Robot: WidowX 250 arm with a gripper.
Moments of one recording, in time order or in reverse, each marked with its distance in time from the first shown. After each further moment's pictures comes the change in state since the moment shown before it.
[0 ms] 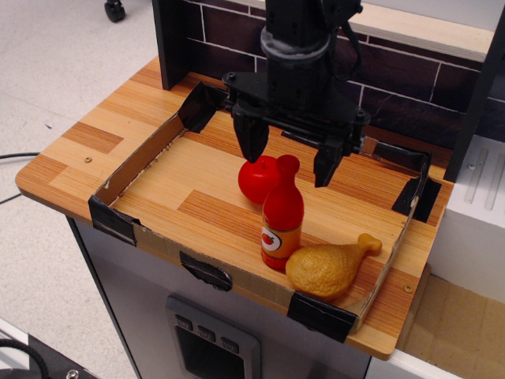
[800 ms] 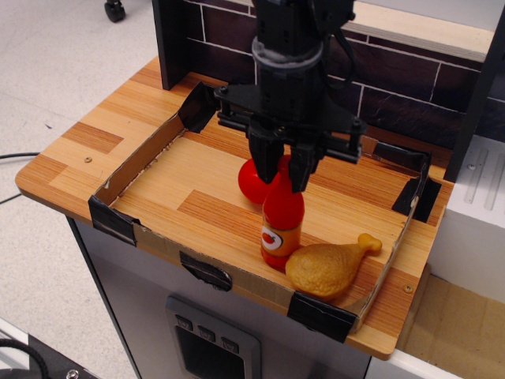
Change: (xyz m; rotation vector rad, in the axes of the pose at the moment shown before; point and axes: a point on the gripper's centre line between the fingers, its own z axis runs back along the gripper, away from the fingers) arm -0.010 0.006 0.004 -0.031 0.023 0.075
